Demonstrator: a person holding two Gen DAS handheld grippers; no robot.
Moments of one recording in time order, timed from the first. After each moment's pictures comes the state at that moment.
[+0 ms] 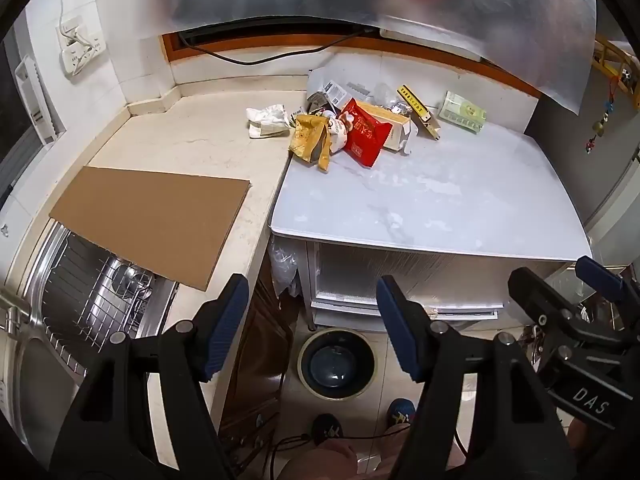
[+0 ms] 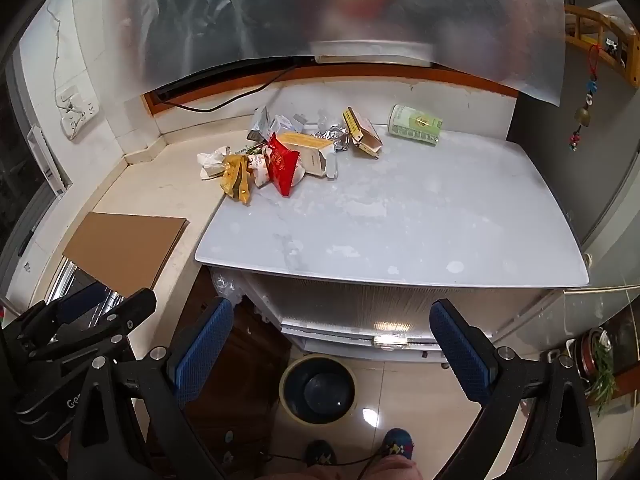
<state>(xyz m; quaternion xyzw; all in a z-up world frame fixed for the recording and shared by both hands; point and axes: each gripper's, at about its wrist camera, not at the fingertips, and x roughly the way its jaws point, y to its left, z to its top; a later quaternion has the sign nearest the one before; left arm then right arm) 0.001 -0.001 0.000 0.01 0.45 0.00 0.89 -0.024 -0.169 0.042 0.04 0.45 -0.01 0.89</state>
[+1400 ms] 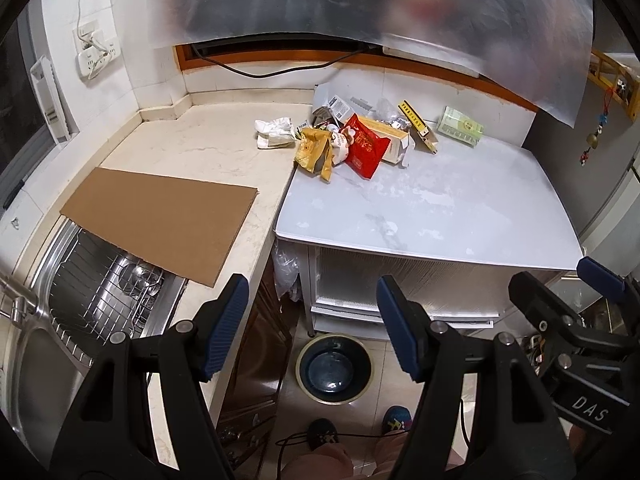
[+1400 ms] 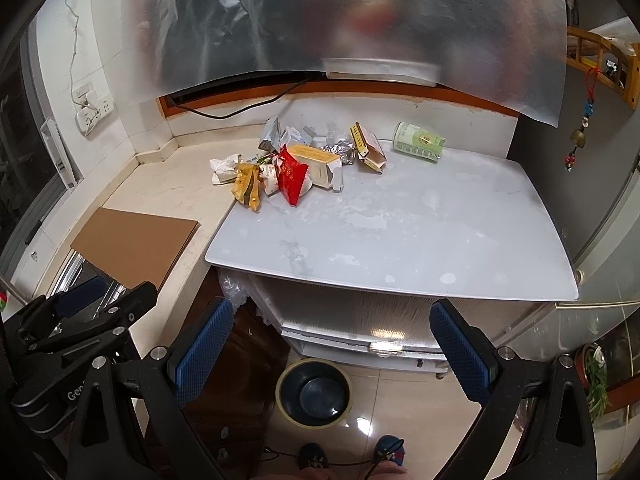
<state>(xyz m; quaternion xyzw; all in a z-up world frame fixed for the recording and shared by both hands) -0.024 -0.004 0.030 0.00 0.42 0.01 0.91 -0.050 -0.170 0.072 0.02 0.43 0.00 0.90</state>
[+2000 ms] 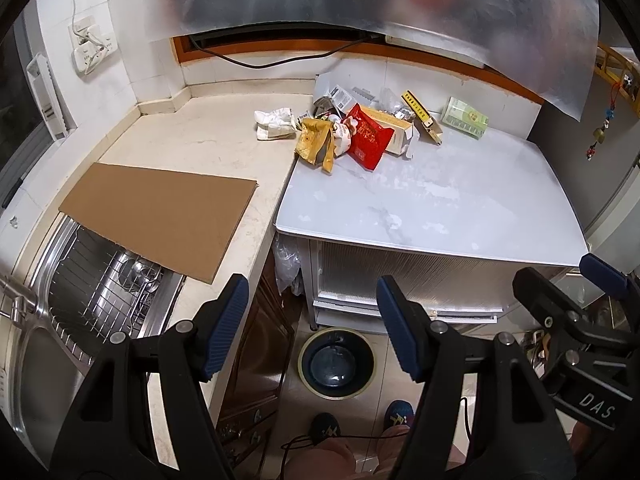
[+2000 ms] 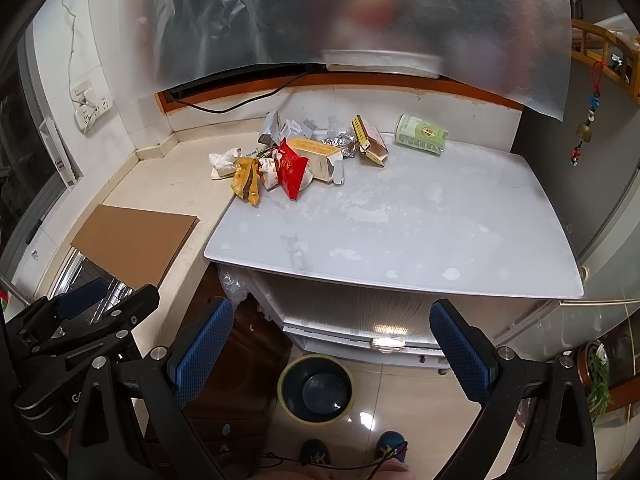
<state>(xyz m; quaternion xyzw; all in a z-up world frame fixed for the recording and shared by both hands) -0.011 -0.005 0.019 0.00 0.44 0.02 0.90 -0.041 -0.170 0.064 0.03 0.45 0.01 0.89</state>
